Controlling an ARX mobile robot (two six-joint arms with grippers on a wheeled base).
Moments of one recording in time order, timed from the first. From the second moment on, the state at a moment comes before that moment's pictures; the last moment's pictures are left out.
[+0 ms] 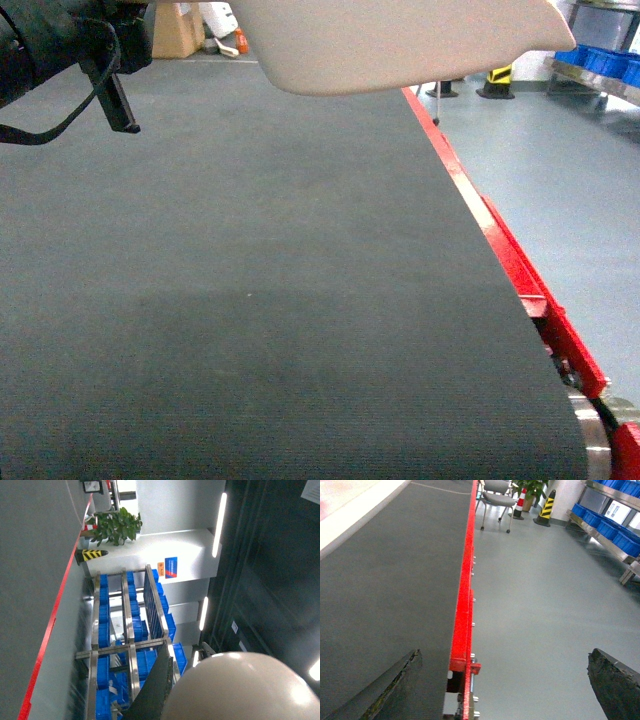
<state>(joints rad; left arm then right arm) -0.20 1.82 0.91 1.18 0.00 -1.54 0.38 0.91 0.42 0.29 0.43 -0.13</state>
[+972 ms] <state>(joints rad) -0.20 1.83 0.90 1.18 0.00 -1.54 0.38 0.91 0.42 0.29 0.43 -0.13</state>
